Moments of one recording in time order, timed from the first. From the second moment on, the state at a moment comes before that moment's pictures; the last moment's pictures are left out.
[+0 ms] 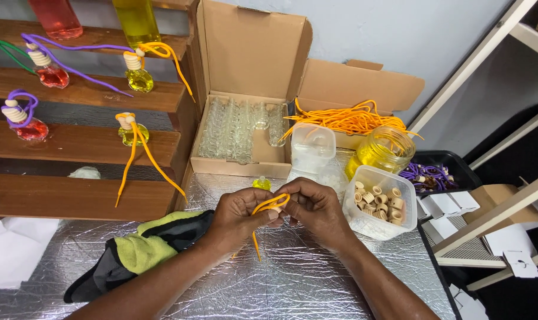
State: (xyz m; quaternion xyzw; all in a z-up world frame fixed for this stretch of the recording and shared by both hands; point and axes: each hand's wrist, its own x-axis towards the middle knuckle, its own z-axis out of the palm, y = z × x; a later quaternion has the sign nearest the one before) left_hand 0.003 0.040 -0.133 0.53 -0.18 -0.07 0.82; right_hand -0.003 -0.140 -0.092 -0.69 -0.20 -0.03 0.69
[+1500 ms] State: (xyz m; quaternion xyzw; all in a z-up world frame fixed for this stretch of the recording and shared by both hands) left_hand 0.012 0.045 -0.142 0.55 -0.11 -0.11 0.82; right_hand 0.009 -0.147 -0.115 -0.68 -0.14 -0.01 0.72
